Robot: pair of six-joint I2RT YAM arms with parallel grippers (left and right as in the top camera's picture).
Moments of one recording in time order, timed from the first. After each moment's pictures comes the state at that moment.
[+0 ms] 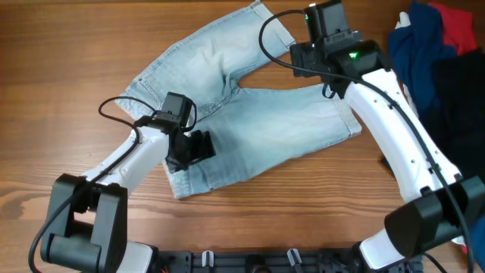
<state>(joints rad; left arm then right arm) -0.25 1.64 0.87 -0.69 0.21 -0.60 0.35 1.72 1.64 -0.86 0.37 0.07</state>
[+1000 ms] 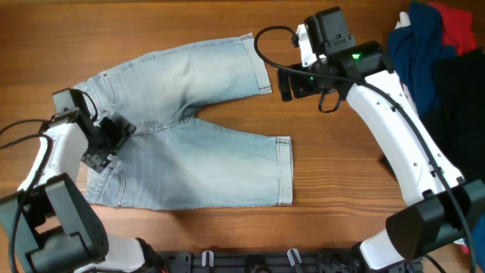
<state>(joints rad) 0.37 1.65 0.97 -0.70 0.15 -0.52 0.35 1.72 1.64 -1.05 -0.03 0.07</state>
